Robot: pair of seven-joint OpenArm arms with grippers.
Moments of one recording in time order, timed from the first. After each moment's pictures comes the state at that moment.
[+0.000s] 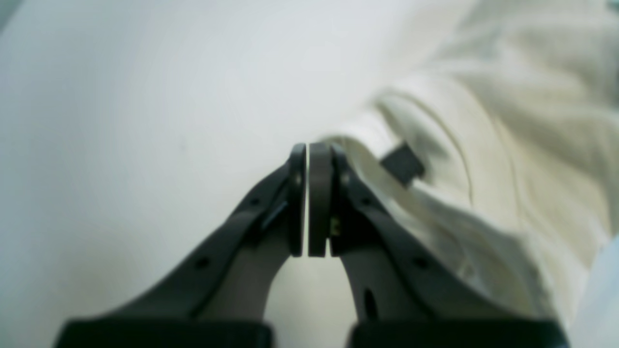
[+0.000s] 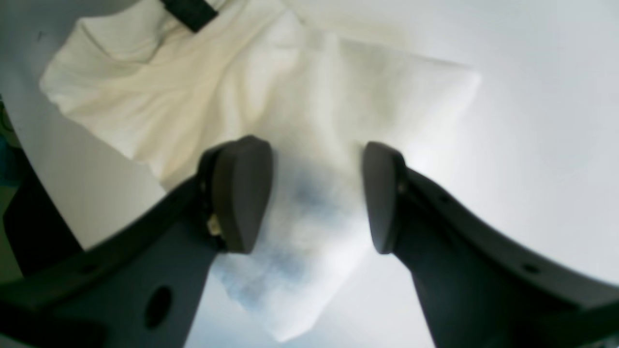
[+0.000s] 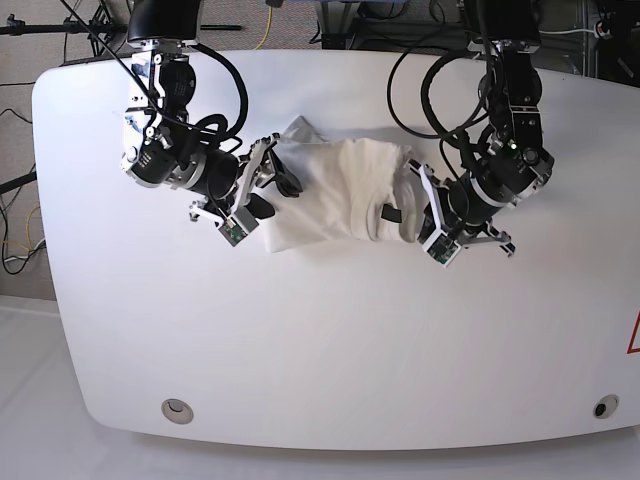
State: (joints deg) left arm 0.6 -3.4 -4.6 109.6 -3.7 -41.9 54.6; right arm -3.6 7.1 4.4 102.7 34.2 39.7 -64.2
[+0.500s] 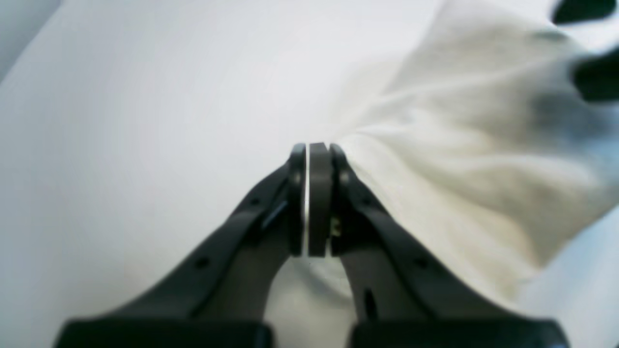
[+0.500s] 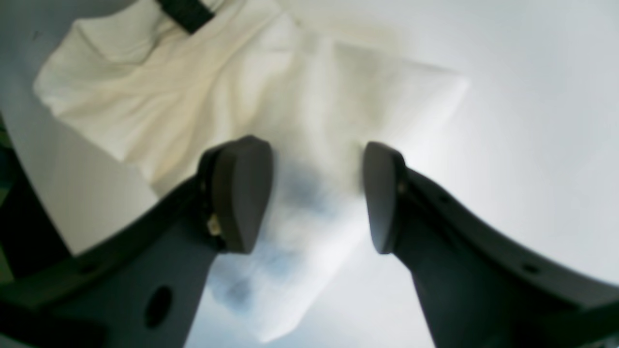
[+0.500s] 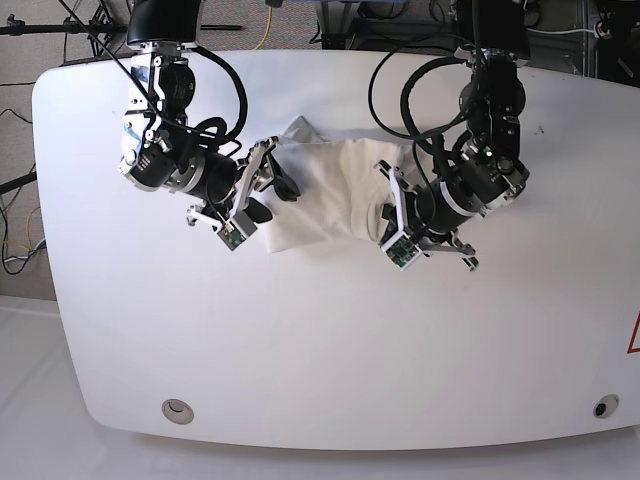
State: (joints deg) left arm 0.4 -1.6 3.6 109.7 -3.7 -41.9 54.6; right arm -1.8 7.5 4.4 102.8 33.5 39.7 -64.4
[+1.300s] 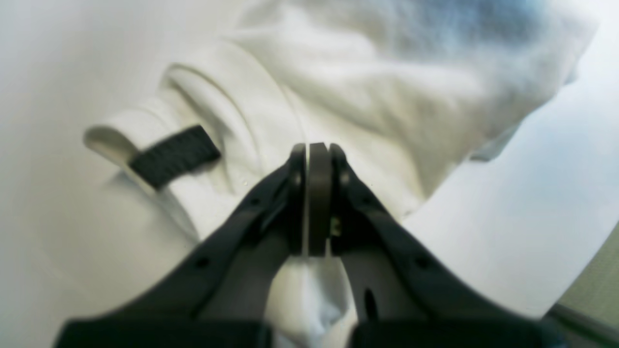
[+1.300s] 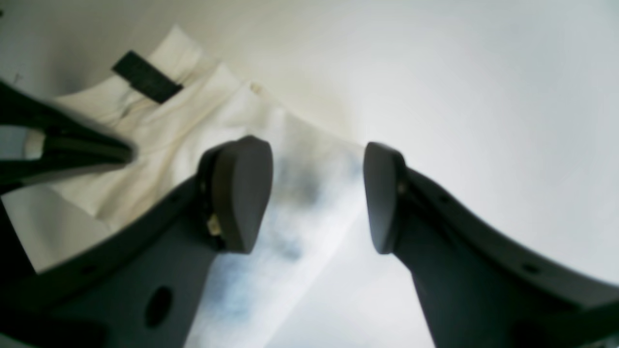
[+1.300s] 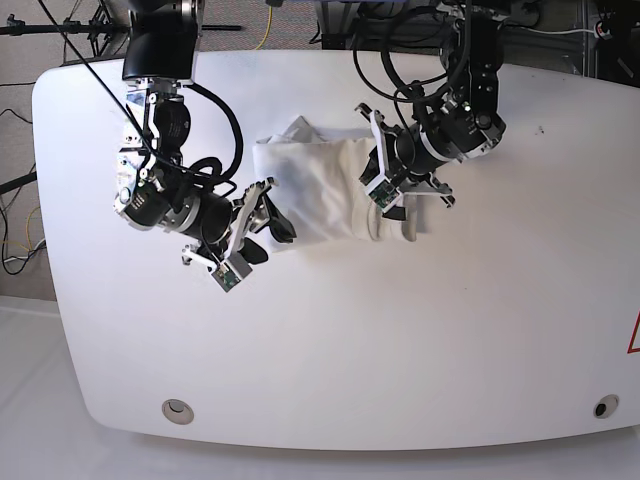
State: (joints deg) left arm 11.1 -0.2 3.5 109.3 -3.8 -42.1 54.2; right arm 6.5 7.7 4.4 97.4 33.5 39.7 -64.3
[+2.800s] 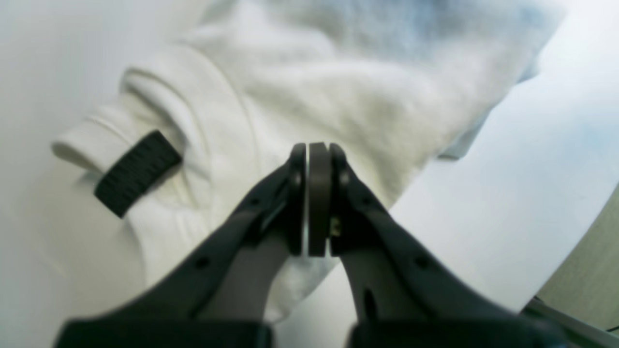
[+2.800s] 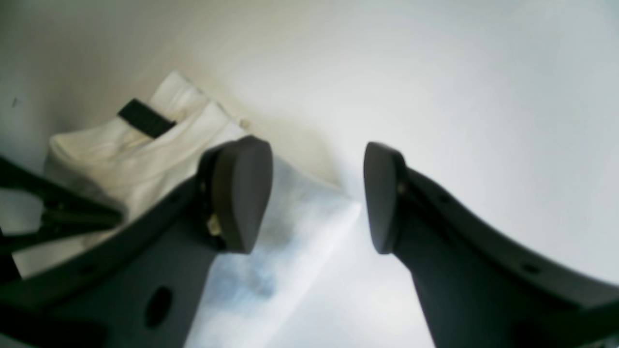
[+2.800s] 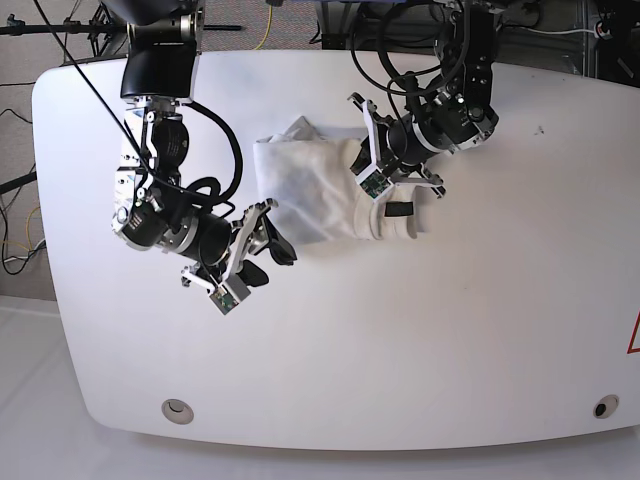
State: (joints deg) left arm 12.7 1.2 6.0 109.5 -3.5 -41.9 54.2; right arm 11.5 7.6 4.4 94.2 33.7 39.7 -63.4
